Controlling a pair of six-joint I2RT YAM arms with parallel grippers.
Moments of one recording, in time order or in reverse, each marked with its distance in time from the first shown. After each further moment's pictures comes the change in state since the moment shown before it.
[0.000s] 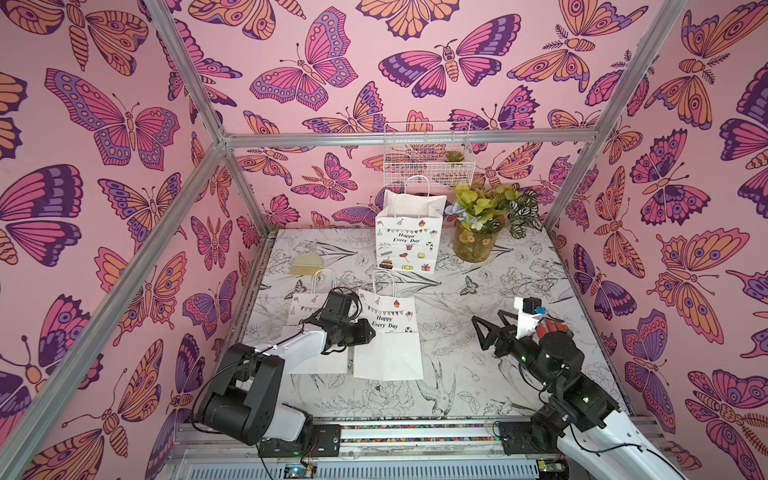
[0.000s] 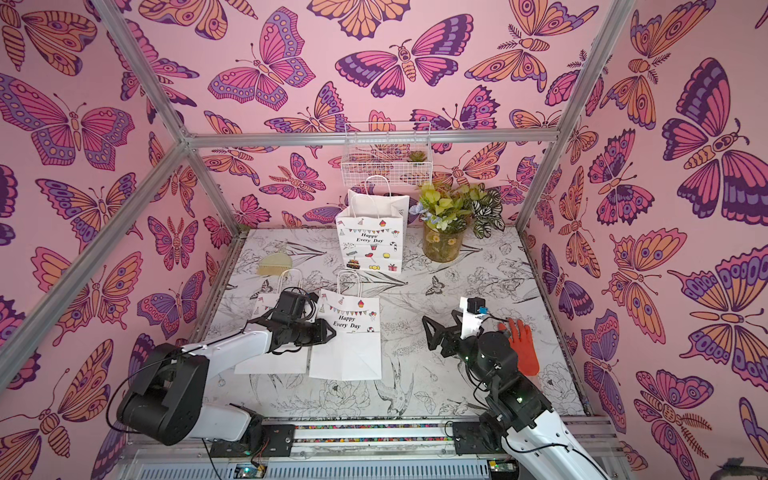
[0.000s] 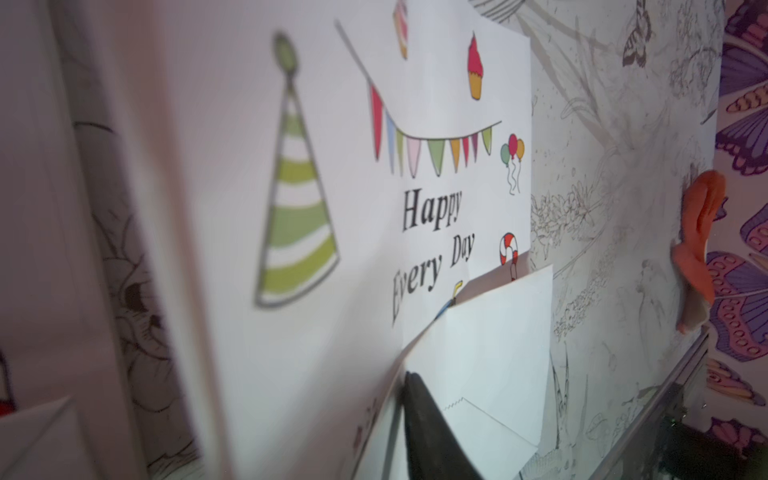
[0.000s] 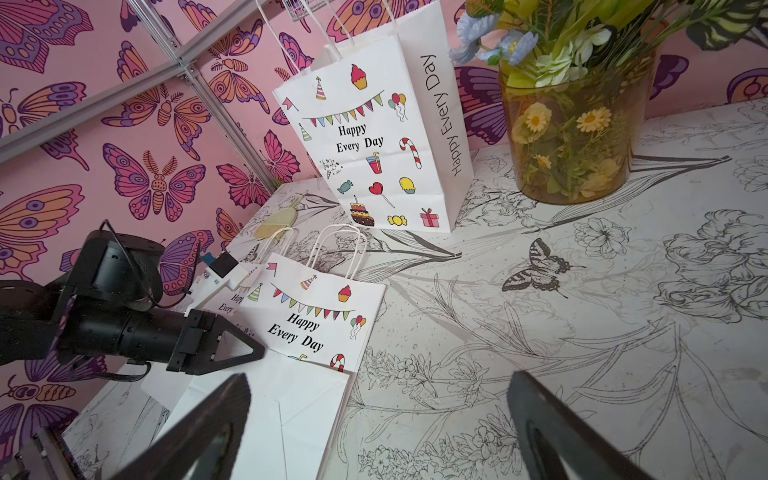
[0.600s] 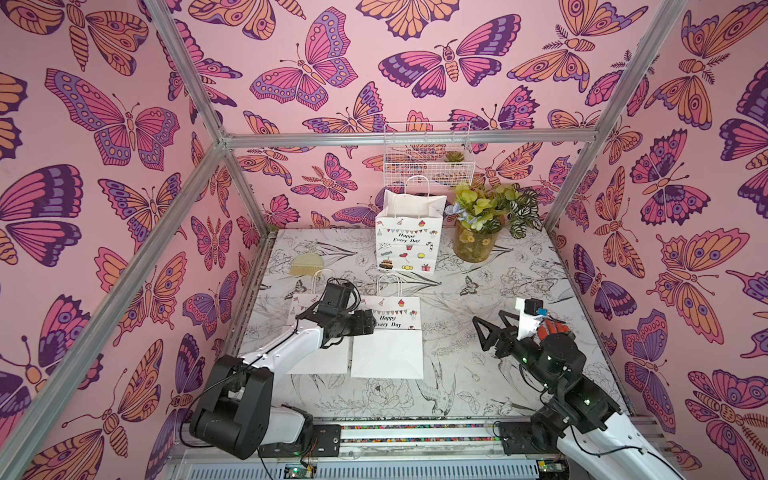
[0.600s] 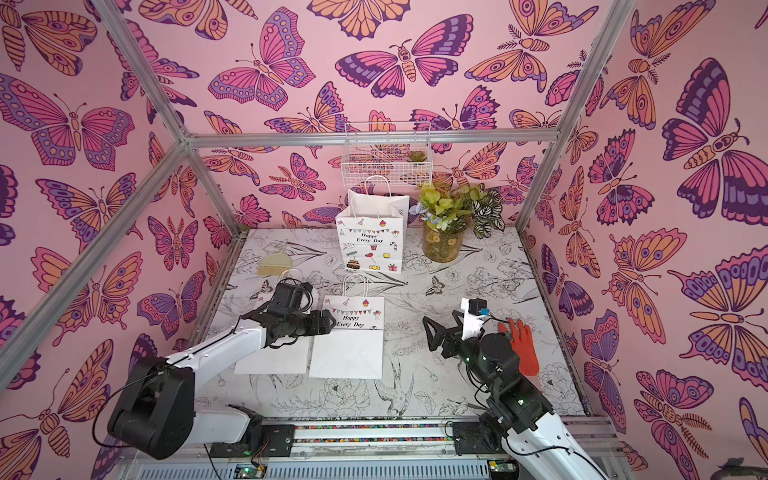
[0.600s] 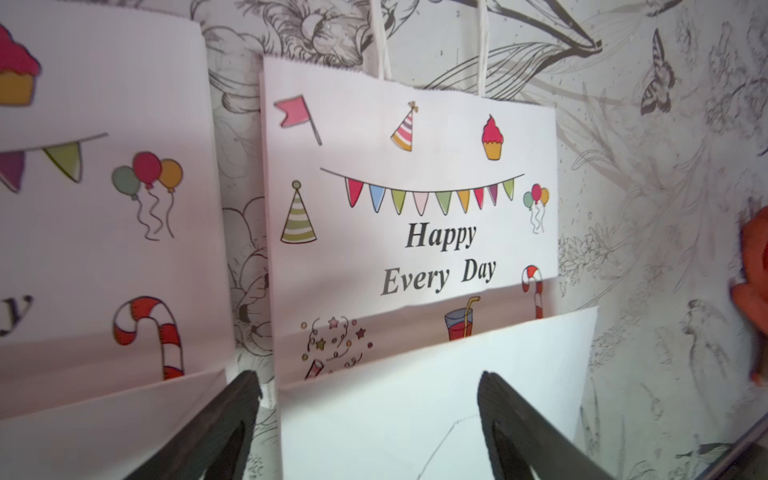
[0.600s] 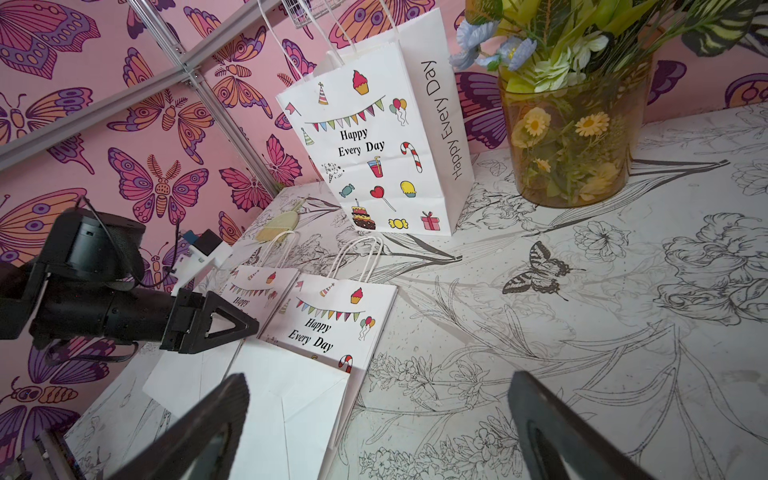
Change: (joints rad) left arm 0.000 -0.075 0.093 -0.135 -0.166 0.048; right arm 0.000 -0.021 -0.008 -0.001 0.001 0.001
